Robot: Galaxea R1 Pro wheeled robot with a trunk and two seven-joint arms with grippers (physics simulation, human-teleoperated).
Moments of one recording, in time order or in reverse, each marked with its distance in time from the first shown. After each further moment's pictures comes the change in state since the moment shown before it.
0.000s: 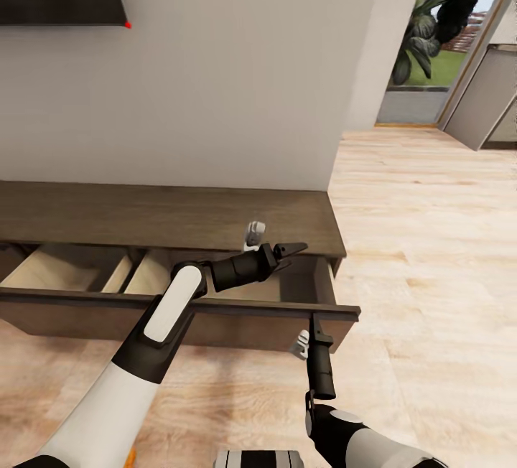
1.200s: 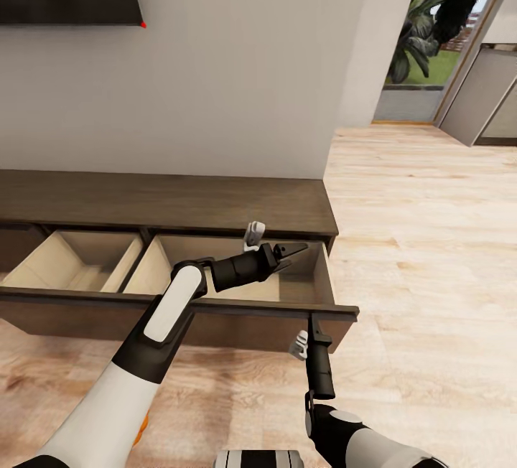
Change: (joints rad) left arm 0.000 0.000 0.000 0.000 0.001 0.000 -0.001; right arm -0.001 0.000 0.015 0.001 0.003 -0.001 0.004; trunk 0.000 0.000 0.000
